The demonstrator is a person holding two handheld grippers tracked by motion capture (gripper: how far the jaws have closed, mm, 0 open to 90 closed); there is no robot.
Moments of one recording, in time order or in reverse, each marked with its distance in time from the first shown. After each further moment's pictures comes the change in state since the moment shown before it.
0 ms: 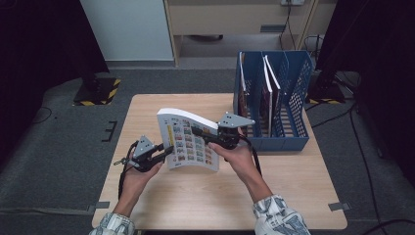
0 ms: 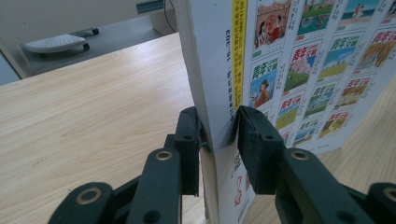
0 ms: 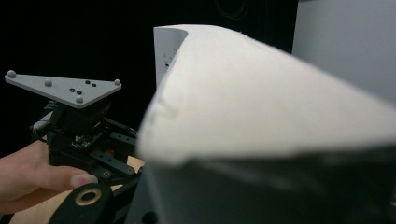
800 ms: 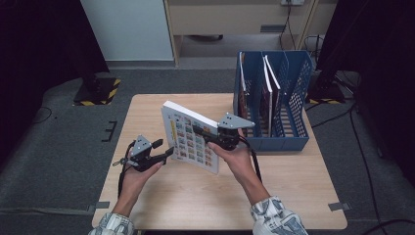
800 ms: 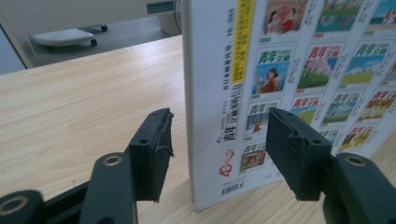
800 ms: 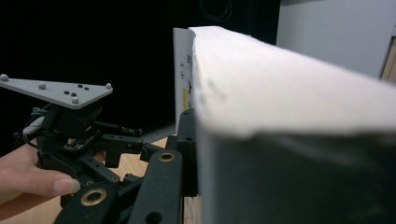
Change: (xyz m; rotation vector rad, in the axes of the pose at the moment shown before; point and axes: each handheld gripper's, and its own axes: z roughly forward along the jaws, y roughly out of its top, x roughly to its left) left arm 0.008 -0.007 0.003 -0.008 0.034 -0.068; right arm 0.004 0.001 -0.001 -0.007 -0.072 -0.006
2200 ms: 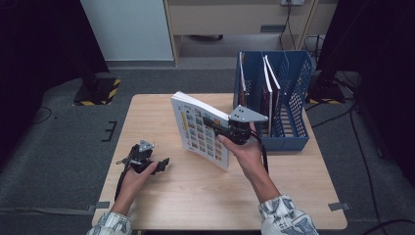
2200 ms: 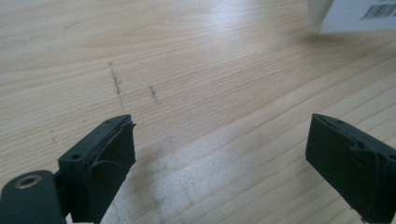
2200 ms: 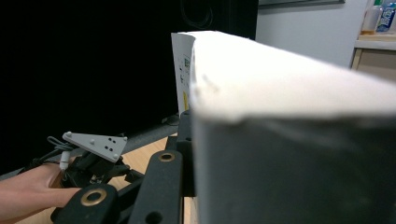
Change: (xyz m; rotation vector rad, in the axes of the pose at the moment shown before) left arm 0.029 -0.041 0.027 0.337 0.142 -0.085; right arm -0.010 0.027 -0.027 -0.011 -0.076 -0.018
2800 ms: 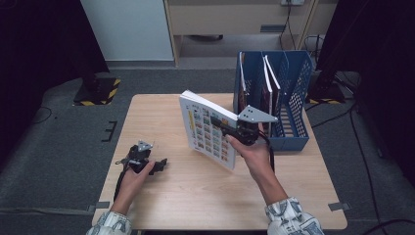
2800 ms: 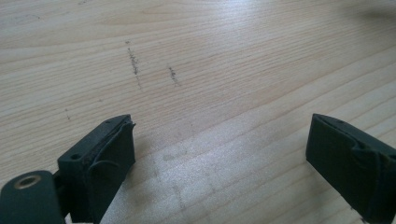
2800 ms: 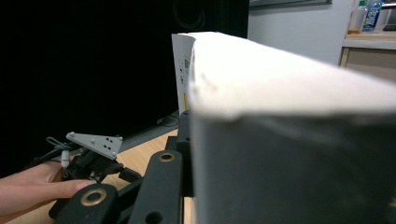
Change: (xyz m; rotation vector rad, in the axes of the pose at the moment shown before) left arm 0.005 -0.004 0.003 0.033 0.032 -0.017; right arm -0.008 0.001 -0.020 -0.004 -0.027 0.012
